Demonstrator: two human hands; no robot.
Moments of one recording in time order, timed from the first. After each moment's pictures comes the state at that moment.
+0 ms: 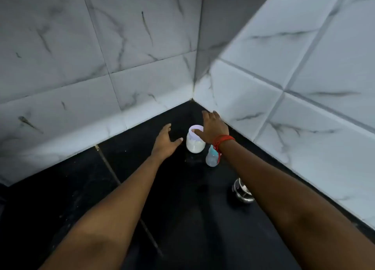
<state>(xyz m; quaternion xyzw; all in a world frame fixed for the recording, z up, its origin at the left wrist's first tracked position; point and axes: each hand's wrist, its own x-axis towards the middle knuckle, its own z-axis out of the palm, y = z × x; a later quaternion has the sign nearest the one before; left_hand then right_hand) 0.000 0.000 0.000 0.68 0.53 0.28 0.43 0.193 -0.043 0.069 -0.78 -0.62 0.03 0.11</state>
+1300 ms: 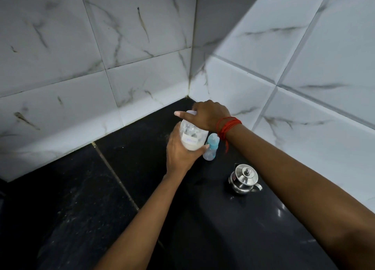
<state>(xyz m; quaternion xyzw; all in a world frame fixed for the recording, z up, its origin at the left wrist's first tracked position) 0.027 -0.115 0.051 0.68 0.43 0.48 0.34 0.152 -0.088 0.168 -0.75 -0.66 0.06 0.07</state>
